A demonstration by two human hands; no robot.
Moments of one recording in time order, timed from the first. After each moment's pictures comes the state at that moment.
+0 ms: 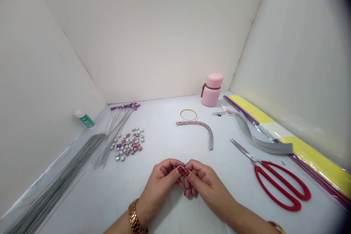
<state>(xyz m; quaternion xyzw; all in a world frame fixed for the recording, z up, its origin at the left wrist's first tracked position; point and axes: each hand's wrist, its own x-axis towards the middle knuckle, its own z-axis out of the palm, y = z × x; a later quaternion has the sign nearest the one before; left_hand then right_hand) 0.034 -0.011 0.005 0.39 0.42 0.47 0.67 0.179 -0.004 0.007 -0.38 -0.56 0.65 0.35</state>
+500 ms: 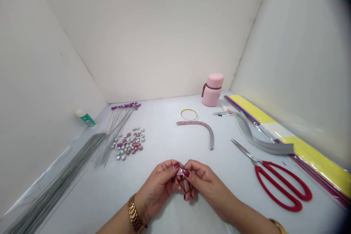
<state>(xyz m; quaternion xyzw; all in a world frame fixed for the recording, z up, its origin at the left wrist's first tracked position) 0.034 -0.011 0.005 0.29 0.31 0.44 0.79 0.177 -0.003 0.011 -0.34 -0.51 0.72 0.33</state>
